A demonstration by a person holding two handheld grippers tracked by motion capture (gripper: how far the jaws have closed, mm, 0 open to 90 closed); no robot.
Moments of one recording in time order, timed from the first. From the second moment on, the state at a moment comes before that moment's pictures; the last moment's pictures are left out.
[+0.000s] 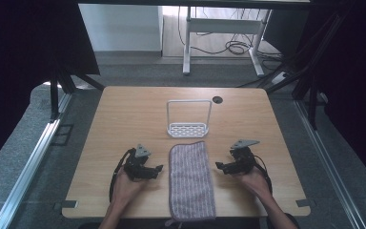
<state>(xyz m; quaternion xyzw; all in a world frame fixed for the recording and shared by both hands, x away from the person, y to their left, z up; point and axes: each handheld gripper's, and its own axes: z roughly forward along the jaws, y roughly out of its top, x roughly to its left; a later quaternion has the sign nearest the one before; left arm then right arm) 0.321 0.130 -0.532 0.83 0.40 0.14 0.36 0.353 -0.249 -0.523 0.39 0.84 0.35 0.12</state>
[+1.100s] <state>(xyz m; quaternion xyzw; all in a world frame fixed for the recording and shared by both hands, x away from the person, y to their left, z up) 0.385 0.075 -0.537 0.85 0.37 0.12 0.35 0.398 -0.180 -0.529 0.38 0.86 0.34 0.11</state>
